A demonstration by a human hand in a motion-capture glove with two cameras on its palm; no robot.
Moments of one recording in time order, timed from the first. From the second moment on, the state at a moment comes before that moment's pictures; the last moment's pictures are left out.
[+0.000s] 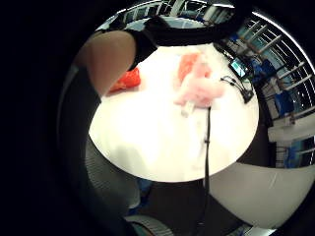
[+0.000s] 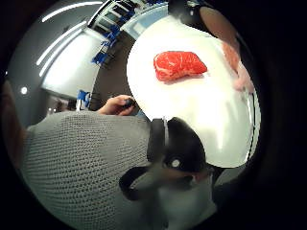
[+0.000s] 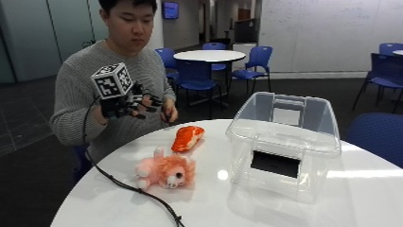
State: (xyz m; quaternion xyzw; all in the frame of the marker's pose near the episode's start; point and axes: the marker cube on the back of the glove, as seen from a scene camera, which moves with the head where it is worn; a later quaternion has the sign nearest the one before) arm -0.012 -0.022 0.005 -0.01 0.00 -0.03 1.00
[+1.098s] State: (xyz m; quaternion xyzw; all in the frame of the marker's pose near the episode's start) arm -0.049 -0.171 0.179 -0.10 0.04 -0.13 0.99
